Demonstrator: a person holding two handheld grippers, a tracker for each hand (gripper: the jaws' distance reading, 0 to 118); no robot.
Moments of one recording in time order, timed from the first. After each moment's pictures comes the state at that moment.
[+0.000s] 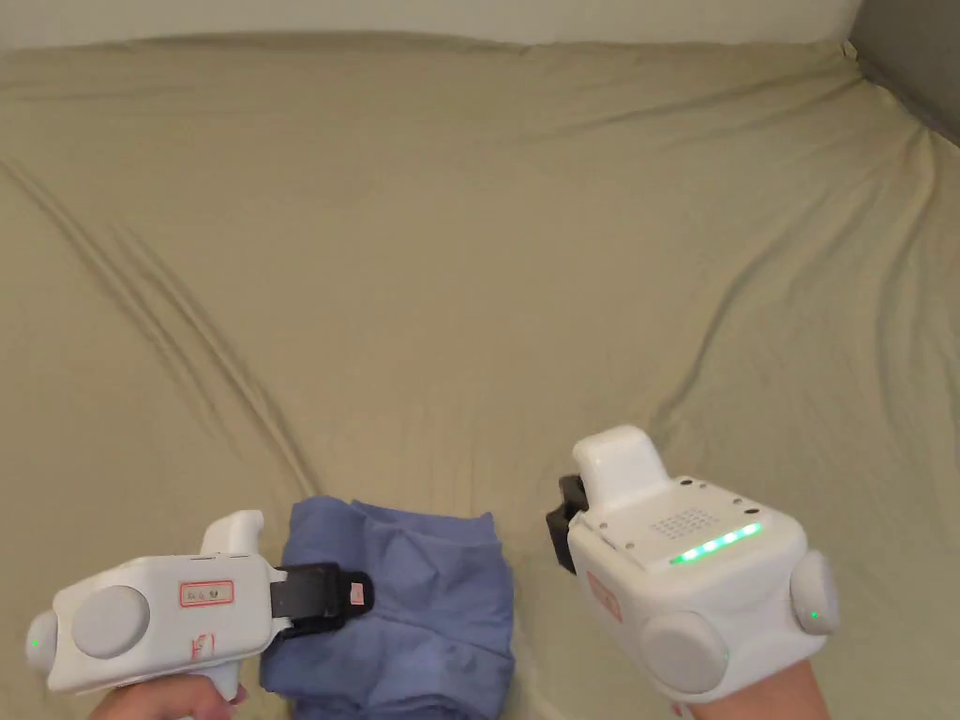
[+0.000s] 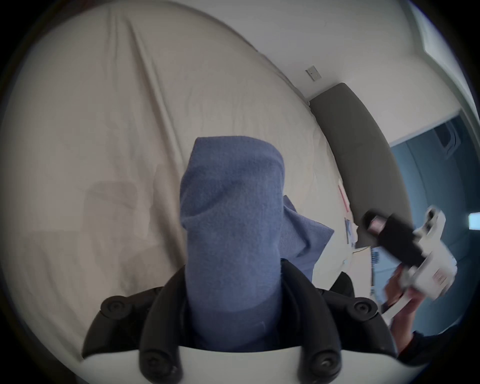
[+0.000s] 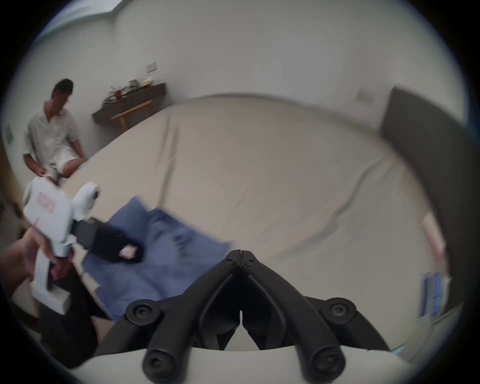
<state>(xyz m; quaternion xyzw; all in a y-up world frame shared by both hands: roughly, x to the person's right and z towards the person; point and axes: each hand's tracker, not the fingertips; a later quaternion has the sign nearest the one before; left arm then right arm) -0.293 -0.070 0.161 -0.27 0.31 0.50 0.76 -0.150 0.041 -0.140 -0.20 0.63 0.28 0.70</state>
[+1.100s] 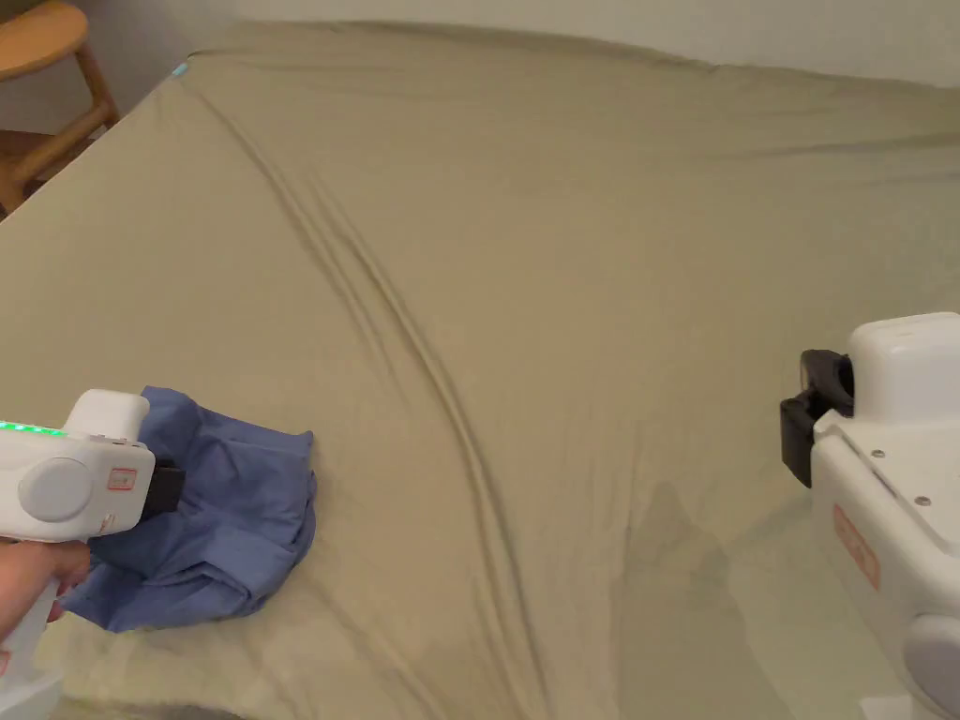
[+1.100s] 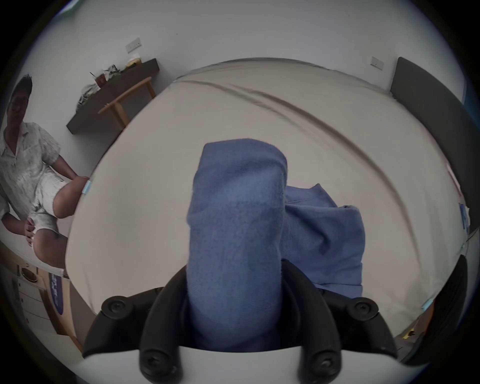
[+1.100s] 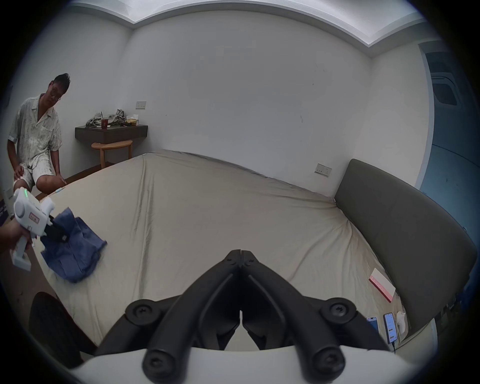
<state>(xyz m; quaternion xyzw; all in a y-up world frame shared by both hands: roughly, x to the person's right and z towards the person) -0.362 -0.038 0.395 -0.41 0.58 0.27 0.66 -0.152 0.126 -0.078 -0.07 0.60 0.24 0.76</state>
